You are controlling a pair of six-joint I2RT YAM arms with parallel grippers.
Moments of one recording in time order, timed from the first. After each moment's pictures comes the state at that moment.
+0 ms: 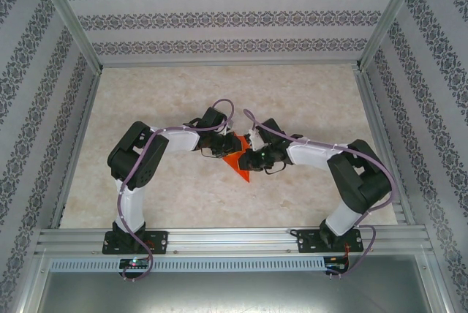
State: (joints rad) left arm -0.55 1.99 1.12 -0.10 0.52 -0.79; right arm 0.57 1.66 0.82 -0.24 -0.59 0.52
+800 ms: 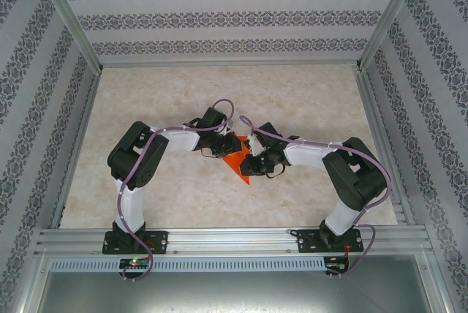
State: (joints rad) left arm -0.55 1.99 1.12 -0.10 0.52 -0.79; right arm 0.59 1.69 0.82 -0.30 -0.54 0.47
